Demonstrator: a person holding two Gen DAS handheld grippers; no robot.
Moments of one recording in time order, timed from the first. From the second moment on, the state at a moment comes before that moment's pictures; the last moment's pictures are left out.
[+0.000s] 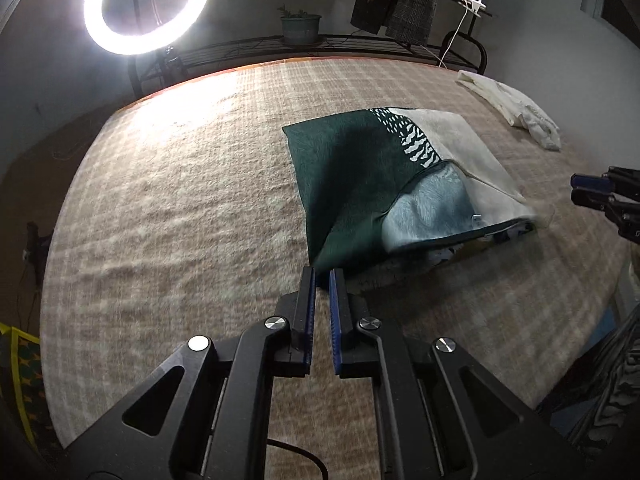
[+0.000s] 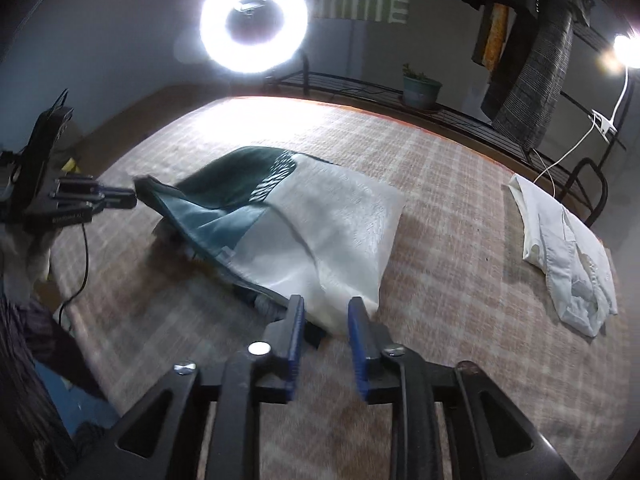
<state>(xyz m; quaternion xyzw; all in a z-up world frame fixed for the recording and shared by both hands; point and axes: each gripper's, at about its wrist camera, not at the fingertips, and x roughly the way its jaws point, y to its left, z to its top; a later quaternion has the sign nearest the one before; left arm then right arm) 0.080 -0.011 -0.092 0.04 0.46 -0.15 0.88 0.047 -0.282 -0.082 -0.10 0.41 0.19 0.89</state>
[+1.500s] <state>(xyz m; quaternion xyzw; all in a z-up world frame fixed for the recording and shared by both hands) 0.154 -0.039 -0.077 -0.06 0.44 -0.10 0.89 0.124 -0.265 -0.088 0.01 0.41 0.20 0.89</state>
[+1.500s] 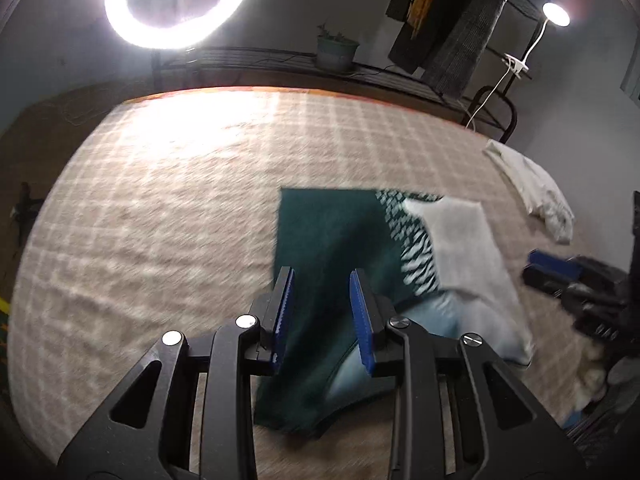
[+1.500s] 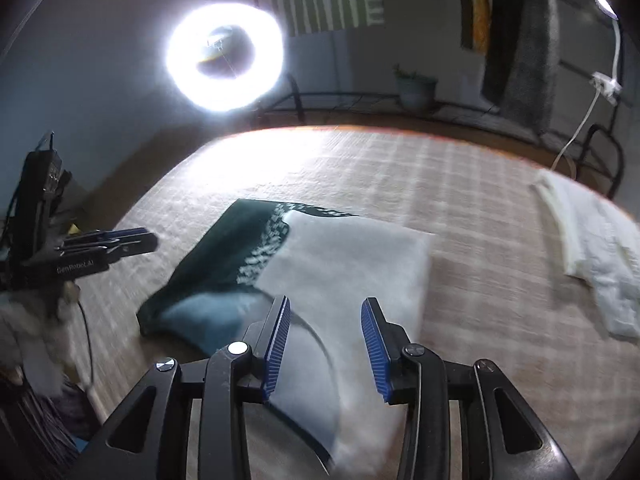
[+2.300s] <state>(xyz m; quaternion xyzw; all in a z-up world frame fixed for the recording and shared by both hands) 0.237 -0.114 -0.133 -0.01 0.47 -0.14 0.87 0.166 -0.226 -0.153 0.02 0.51 0.23 0.83</state>
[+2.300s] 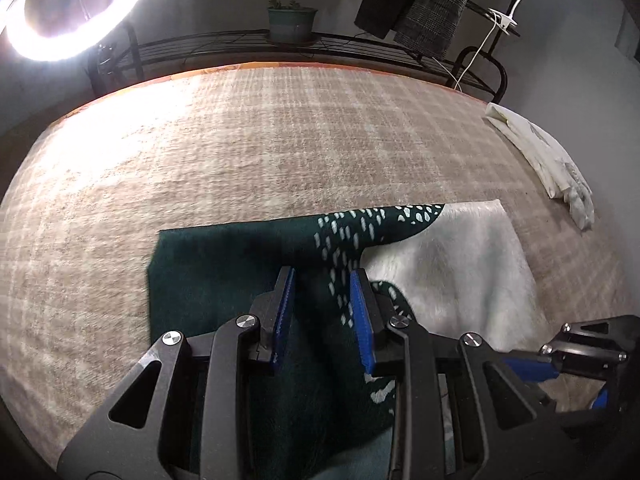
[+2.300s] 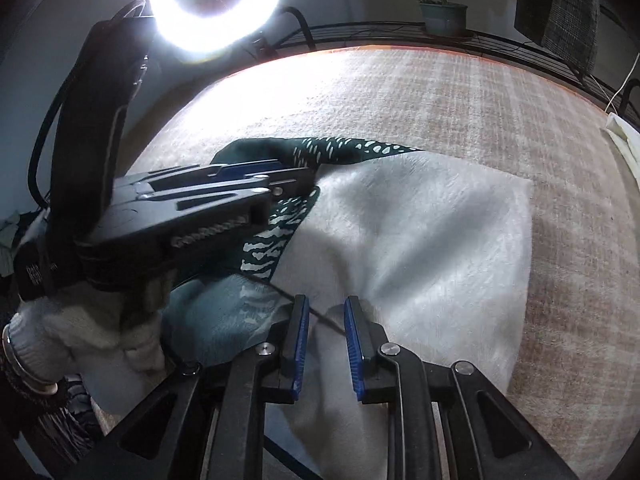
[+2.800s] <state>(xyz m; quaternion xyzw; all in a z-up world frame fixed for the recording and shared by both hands) 0.181 0.016 -0.110 -0.19 0.50 -0.12 0.83 0.148 -0.337 -0.133 0.14 0.47 0.18 0.85</state>
